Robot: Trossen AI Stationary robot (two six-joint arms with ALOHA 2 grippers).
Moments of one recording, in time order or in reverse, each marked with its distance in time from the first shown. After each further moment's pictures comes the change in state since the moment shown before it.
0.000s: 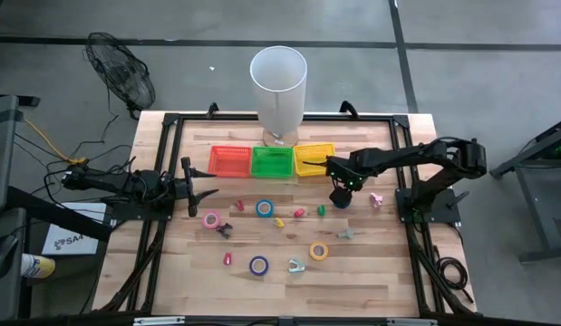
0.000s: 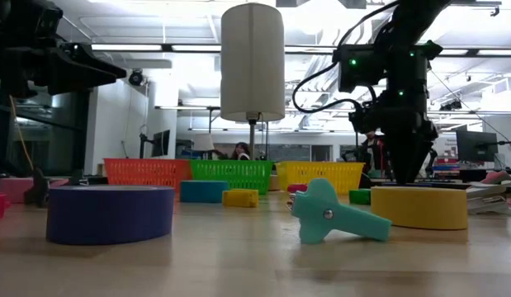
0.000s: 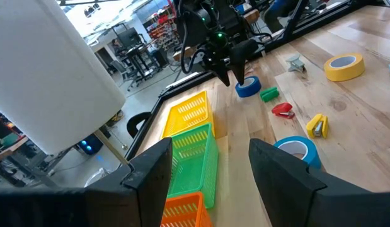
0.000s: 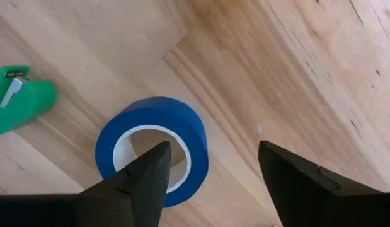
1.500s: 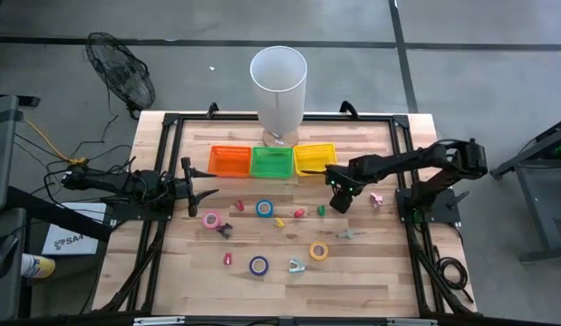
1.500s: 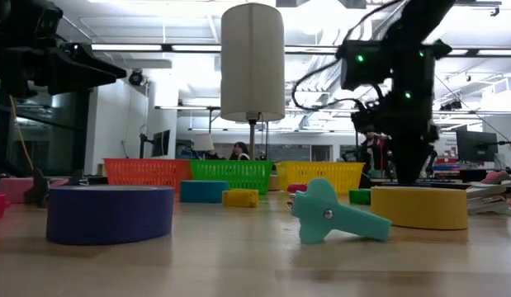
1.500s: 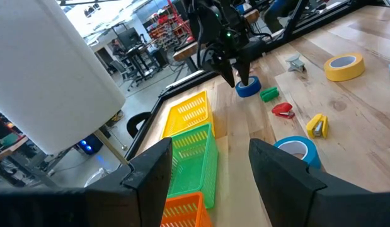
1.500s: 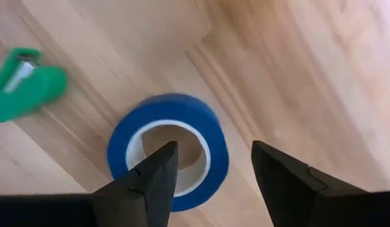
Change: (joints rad) left arm 0.000 0.000 0.000 0.000 0.000 0.000; right arm 0.082 0.000 -0.052 0.073 0.046 0.032
